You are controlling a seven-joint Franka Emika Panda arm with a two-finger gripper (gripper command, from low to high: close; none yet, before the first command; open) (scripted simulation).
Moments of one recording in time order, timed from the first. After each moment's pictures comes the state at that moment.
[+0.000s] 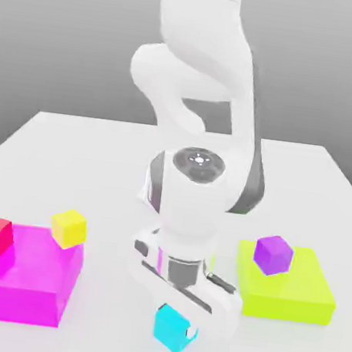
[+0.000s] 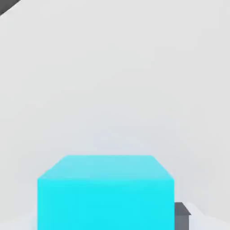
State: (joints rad) arm -0.04 0.34 0.08 -2.62 -0.14 2.96 1.62
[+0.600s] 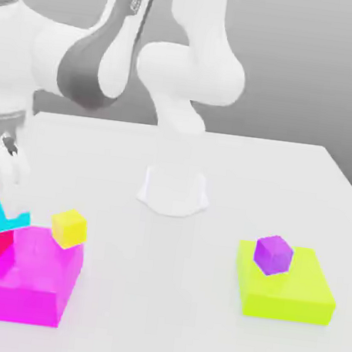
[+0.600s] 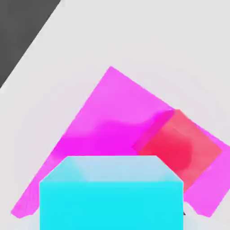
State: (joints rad) arm -0.56 -0.07 -0.13 -2.50 -0.01 2.44 1.11
